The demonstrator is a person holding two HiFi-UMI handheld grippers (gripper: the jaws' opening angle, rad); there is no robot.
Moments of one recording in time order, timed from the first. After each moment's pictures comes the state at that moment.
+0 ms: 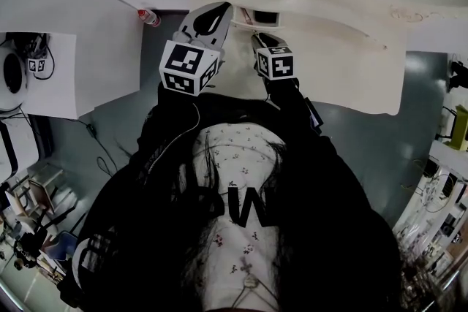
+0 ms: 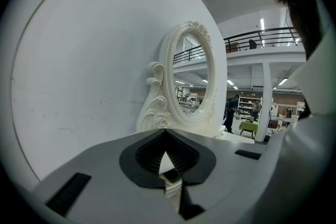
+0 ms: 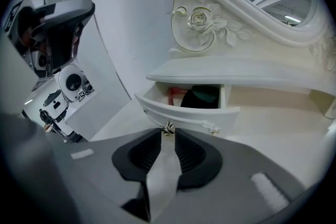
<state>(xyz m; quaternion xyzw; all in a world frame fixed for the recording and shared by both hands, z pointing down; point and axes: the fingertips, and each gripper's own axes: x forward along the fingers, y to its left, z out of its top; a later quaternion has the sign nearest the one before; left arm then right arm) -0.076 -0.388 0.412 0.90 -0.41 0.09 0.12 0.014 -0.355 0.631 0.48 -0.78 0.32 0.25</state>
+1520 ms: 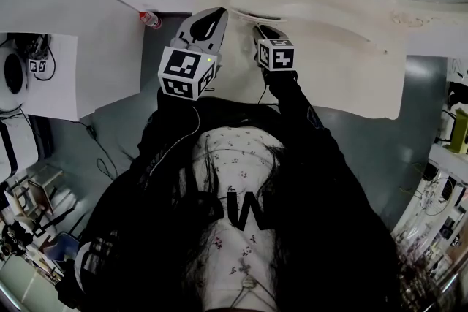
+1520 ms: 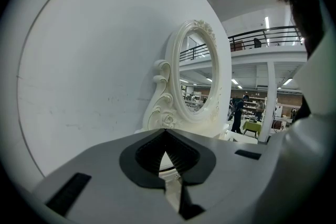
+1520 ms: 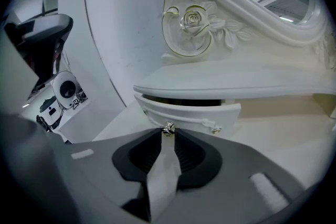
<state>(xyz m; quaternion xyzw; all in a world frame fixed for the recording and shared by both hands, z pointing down) -0.094 -0.391 0.422 0.89 -0.43 0.09 0.13 0.016 -0.398 0.635 0.50 -0.77 0.31 0.23</state>
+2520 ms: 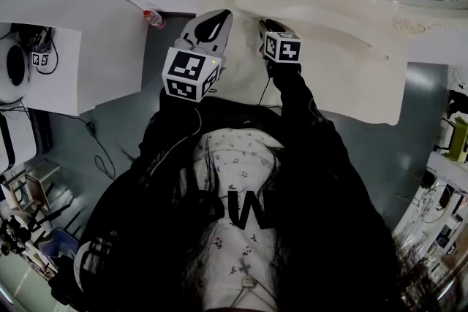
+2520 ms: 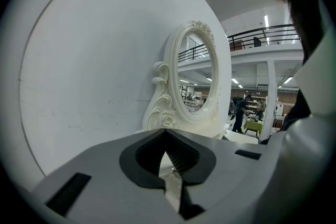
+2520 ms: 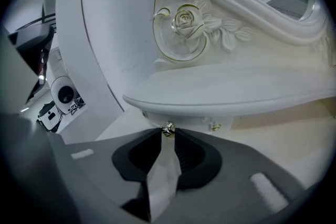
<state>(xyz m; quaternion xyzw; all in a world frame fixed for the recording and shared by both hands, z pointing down) -0.093 -0.383 0.415 0.89 -0.43 0.09 0.12 0.026 -0.426 0.633 0.51 -0.77 0.31 0.21</state>
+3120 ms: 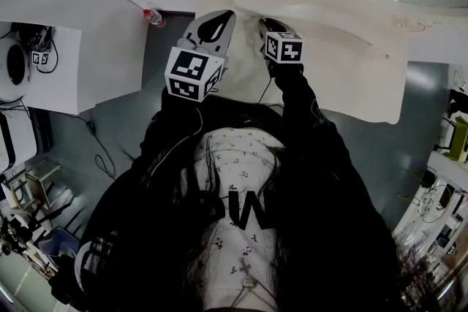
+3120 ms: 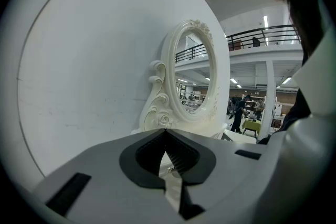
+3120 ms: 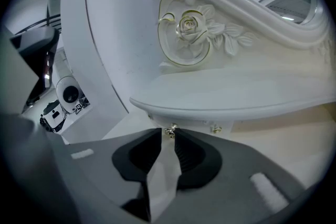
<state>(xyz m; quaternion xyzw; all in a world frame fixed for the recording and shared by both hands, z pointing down) -0.084 -0.378 0.418 0.89 -0.43 0.10 0.13 0.024 -0.421 0.624 0.50 -0.79 0.31 0.20</state>
